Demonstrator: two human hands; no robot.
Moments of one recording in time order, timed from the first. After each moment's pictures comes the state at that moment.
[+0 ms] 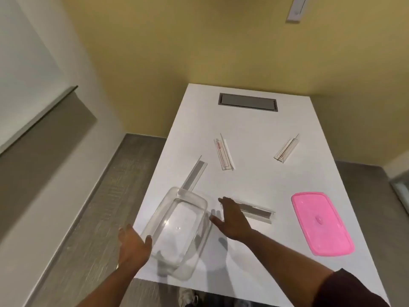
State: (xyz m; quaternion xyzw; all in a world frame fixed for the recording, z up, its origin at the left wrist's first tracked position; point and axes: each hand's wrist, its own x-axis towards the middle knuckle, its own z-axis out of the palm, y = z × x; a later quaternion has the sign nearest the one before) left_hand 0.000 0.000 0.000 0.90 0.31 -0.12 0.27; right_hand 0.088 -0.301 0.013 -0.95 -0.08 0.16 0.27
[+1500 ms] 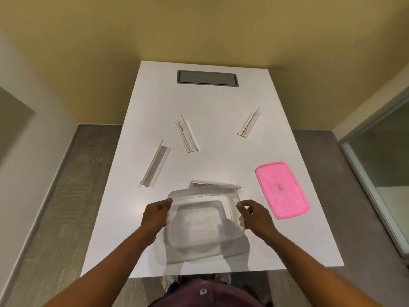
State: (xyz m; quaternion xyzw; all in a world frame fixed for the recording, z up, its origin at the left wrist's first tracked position) left_hand 0.073 -0.122 -0.015 0.72 0.24 -0.22 0.61; right_hand 0.018 -0.447 0.023 -0.87 0.21 0.14 0.43
